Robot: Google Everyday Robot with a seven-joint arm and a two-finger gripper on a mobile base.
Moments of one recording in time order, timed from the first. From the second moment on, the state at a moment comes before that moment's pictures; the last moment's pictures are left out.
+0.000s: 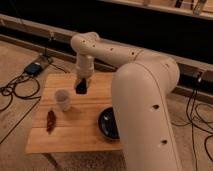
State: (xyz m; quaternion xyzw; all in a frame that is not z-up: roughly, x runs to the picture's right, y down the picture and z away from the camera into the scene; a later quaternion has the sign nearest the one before) arm -0.126 -0.011 0.793 -0.35 0.18 0.60 0.70
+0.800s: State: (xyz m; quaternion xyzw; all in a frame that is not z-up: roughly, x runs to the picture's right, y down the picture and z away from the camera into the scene) arm -0.192 0.036 0.758 -0.47 0.15 0.56 0.67
